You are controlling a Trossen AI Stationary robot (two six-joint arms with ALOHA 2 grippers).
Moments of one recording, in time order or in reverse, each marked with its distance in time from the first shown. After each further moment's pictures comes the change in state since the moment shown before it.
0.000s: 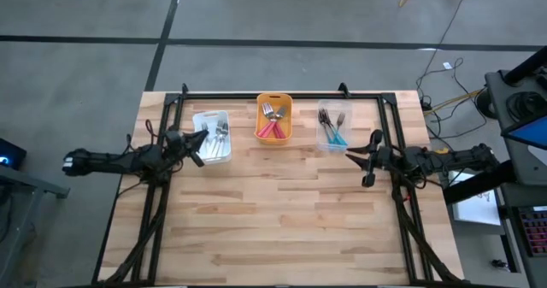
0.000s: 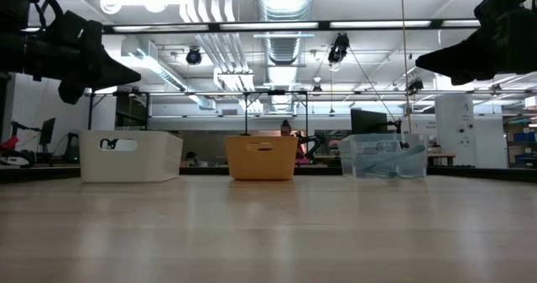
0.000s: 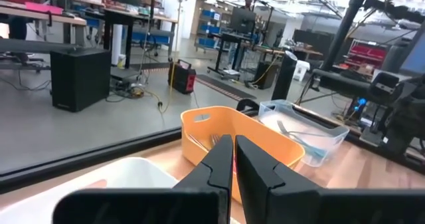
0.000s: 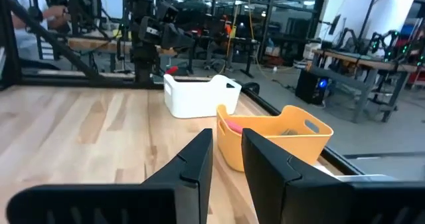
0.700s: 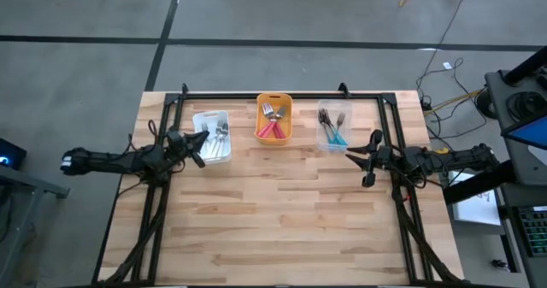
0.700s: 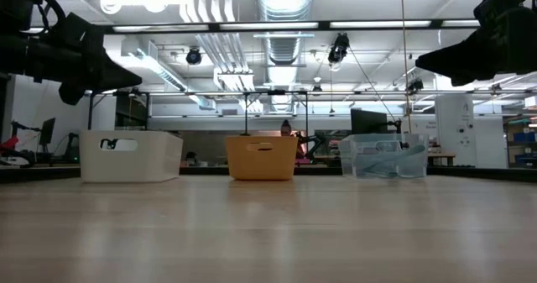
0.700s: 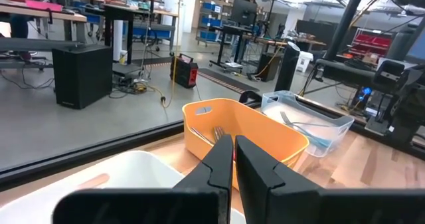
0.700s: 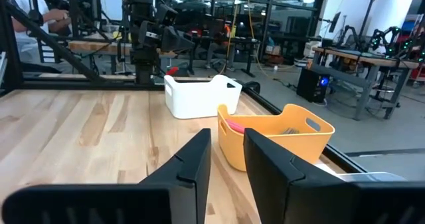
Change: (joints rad) left arm 0.000 0.039 0.001 -0.001 0.000 0.000; right arm 0.000 0.001 0.000 0.000 0.000 0.034
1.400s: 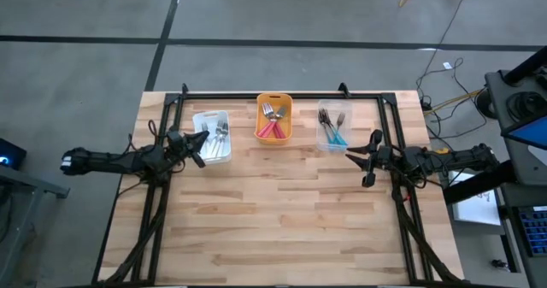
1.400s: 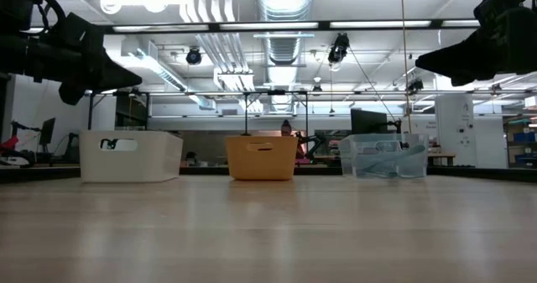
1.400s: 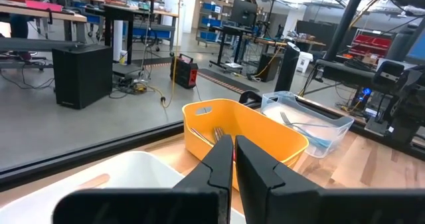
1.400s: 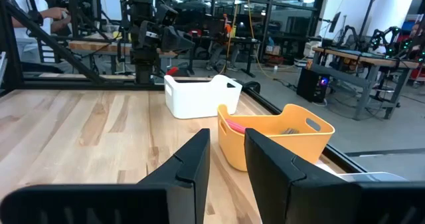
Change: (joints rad) left arm 0.000 0.000 0.001 0.000 0.000 0.000; right arm 0.000 0.000 0.000 0.000 0.000 0.000
